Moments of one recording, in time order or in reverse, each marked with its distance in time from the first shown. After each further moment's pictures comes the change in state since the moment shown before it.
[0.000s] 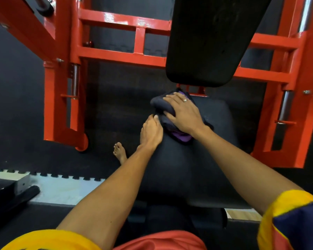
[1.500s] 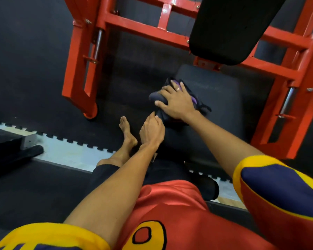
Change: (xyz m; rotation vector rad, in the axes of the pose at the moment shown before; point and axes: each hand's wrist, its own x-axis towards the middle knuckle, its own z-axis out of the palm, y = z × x) left_hand -0.143 -0.084 -0.012 0.001 0.157 -0.085; right_hand -0.063 -0.105 0.034 -0.227 -0.220 -0.078
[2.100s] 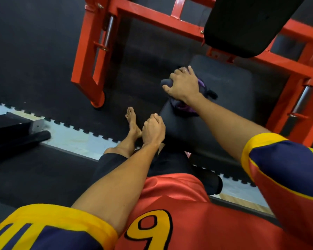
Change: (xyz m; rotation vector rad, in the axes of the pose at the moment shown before) left_hand -0.014 -0.033 0.002 -0.126 0.055 -0.125; right_hand 0.039 -0.010 -0.004 -0.211 -0.008 0.034
